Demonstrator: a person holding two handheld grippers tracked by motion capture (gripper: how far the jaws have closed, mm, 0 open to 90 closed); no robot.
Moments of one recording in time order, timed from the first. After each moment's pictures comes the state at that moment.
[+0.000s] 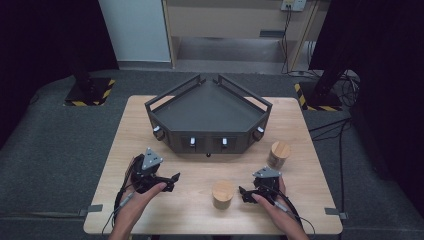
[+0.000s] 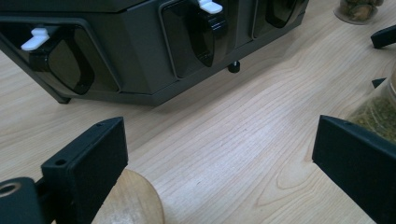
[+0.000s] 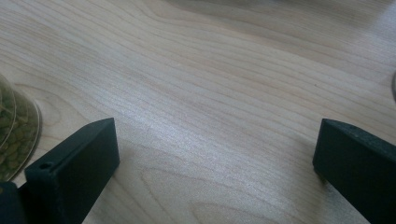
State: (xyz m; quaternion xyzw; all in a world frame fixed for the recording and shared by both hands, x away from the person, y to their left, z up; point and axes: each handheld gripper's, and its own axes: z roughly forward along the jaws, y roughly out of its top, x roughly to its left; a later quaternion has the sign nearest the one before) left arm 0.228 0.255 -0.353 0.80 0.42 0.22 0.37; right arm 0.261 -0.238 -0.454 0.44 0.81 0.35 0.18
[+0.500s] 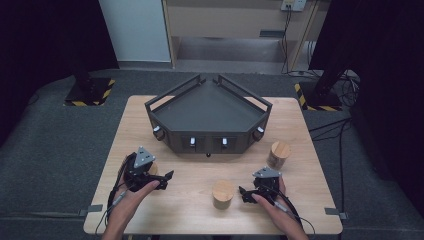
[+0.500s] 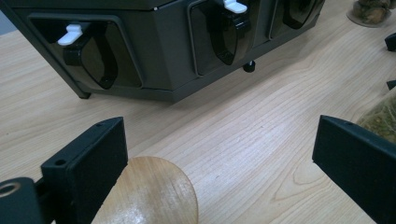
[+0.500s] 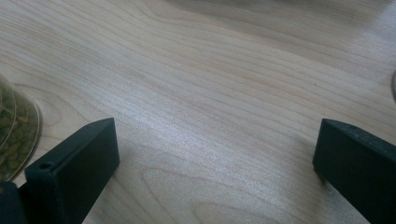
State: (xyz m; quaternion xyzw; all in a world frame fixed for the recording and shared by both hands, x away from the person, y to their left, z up) left arm 0.227 0.271 -0.351 0.79 0.42 0.23 0.37; right arm 0.261 -0.238 -0.454 0.44 0.81 0.35 0.18
